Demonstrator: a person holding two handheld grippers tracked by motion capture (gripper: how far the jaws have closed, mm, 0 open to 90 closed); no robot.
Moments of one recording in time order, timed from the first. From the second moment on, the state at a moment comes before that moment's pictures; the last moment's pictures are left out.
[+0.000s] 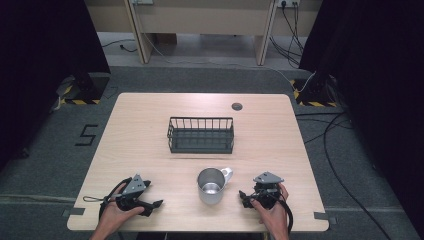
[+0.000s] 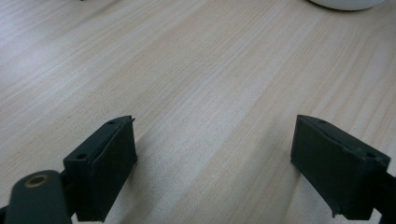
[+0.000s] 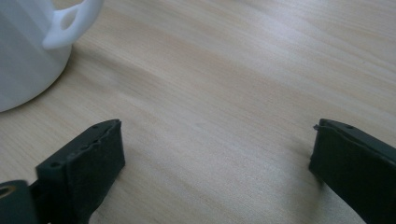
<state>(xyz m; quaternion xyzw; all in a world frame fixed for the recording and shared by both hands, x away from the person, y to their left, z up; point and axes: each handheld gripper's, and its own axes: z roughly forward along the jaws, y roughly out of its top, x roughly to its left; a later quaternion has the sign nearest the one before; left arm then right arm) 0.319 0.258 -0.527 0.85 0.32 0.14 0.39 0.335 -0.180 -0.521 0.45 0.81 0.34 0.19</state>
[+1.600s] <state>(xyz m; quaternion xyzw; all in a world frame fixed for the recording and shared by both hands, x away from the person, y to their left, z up) 0.319 0.258 -0.527 0.85 0.32 0.14 0.39 0.284 -0.155 -0.462 0.34 0.78 0.49 0.21</state>
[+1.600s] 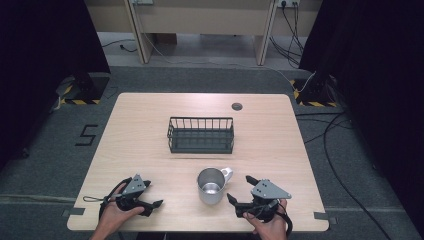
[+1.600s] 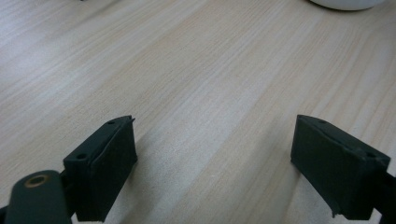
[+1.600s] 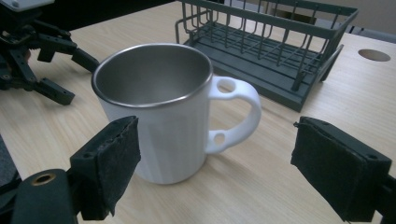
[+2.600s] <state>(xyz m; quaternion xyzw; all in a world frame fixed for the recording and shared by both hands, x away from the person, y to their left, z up) 0.319 0.258 -0.527 0.85 0.32 0.14 0.39 0.290 -0.117 -0.462 0.30 0.77 0.54 0.19</state>
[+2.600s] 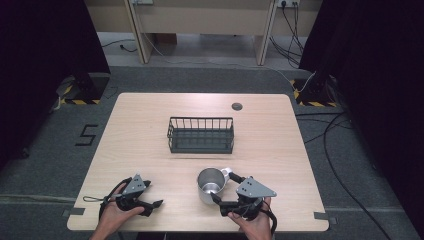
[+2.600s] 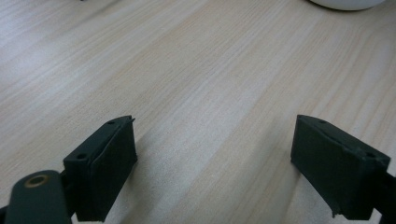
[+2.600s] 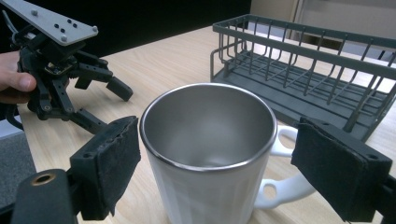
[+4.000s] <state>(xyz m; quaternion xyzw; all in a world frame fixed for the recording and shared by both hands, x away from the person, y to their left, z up) 0.319 0.258 -0.527 0.85 0.32 0.14 0.39 0.312 -0.090 -0.481 0.27 0.76 0.55 0.20</state>
